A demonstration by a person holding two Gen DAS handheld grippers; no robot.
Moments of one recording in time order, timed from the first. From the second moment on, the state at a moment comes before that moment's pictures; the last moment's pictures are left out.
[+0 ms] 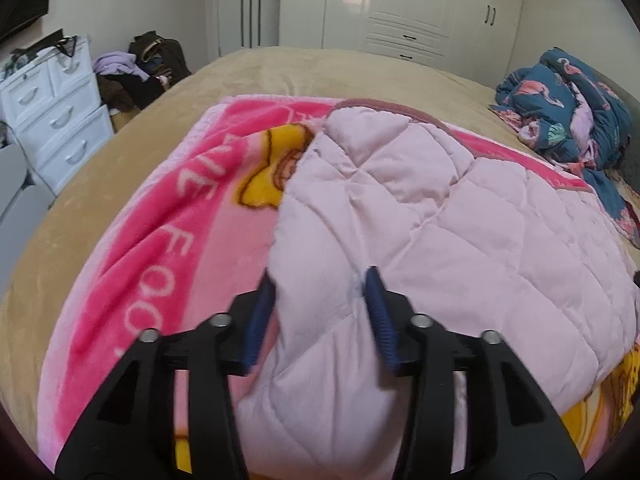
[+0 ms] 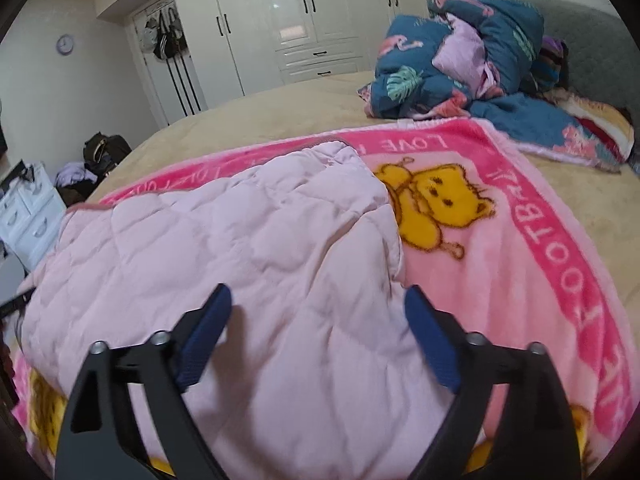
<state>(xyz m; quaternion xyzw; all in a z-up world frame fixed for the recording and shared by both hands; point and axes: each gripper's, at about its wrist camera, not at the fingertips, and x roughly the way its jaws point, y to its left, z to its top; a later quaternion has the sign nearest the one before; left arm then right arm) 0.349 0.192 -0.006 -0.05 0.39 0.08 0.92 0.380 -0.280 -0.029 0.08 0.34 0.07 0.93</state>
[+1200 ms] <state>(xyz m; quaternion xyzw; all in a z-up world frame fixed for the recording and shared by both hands) 0.257 0.171 0.023 -0.06 0.35 0.08 0.93 0.273 -0.267 0.000 0.14 0.32 0.12 0.93</state>
